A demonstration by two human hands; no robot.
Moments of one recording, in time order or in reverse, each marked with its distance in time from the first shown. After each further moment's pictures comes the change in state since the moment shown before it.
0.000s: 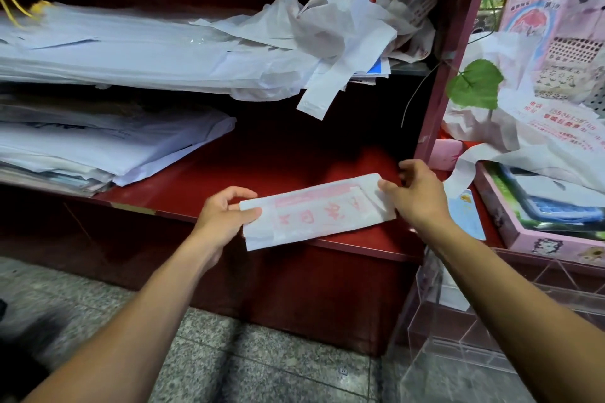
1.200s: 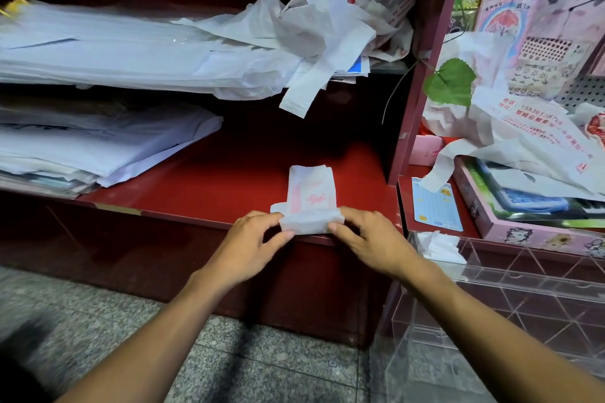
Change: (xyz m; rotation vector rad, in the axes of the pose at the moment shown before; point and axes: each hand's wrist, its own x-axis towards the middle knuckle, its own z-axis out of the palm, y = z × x) left_hand -0.020 -0.026 0.036 0.782 -0.254 0.565; right_hand -0.055 0.022 0.015 -0.214 -0.491 -0.531
